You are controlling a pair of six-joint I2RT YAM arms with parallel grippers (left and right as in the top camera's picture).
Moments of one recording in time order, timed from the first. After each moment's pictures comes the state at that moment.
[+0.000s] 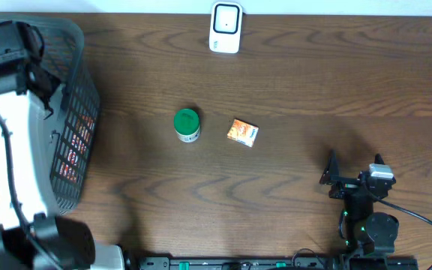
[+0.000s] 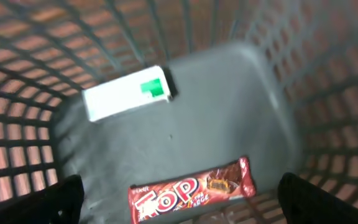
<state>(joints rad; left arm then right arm) 0.28 1.64 1.64 -1.16 -0.47 -0.72 -0.01 0.01 0.01 -0.06 0.08 0.09</state>
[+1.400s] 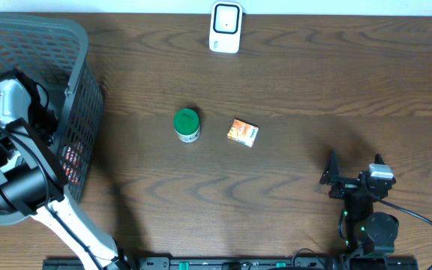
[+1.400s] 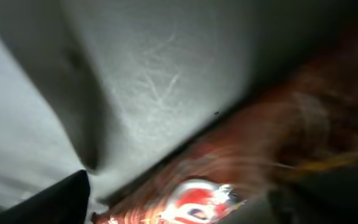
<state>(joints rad) 0.51 2.16 1.64 -1.36 0.01 -0.11 -0.01 0.01 0.01 -0.06 0.08 0.09</state>
